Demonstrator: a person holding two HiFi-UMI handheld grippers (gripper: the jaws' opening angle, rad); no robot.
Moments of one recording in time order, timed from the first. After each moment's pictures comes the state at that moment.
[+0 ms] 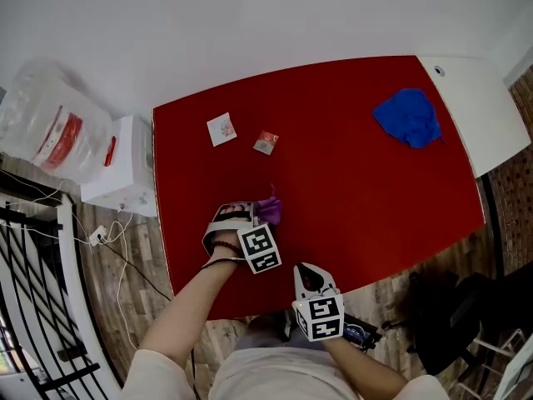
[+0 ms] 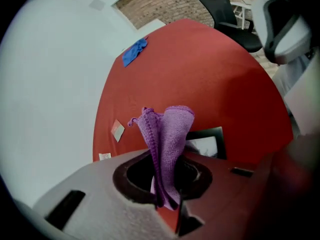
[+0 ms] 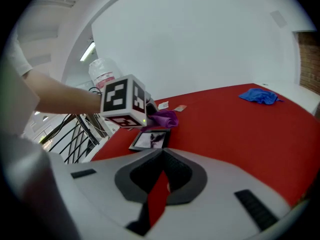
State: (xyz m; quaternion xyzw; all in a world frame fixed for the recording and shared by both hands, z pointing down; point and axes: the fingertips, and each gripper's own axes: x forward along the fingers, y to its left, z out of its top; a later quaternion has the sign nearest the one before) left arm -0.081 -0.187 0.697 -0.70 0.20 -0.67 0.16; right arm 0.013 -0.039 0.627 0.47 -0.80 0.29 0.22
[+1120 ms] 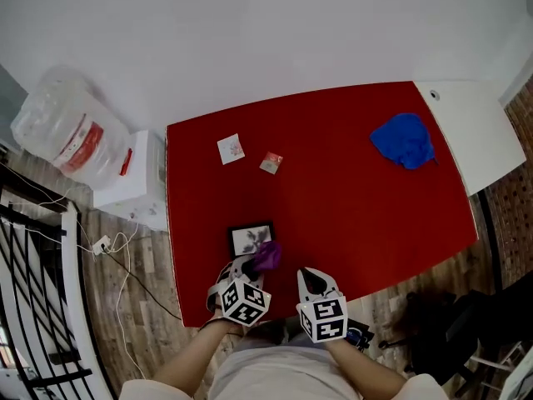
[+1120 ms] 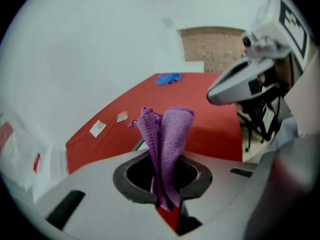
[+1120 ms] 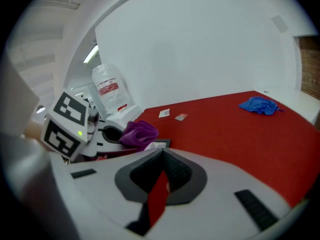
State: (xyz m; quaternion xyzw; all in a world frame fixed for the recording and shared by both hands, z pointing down) left arm -0.076 -0.072 0.641 -0.81 0.36 -0.45 -0.09; right arm 0.024 -0.049 0.592 0.47 -0.81 0.27 0.20
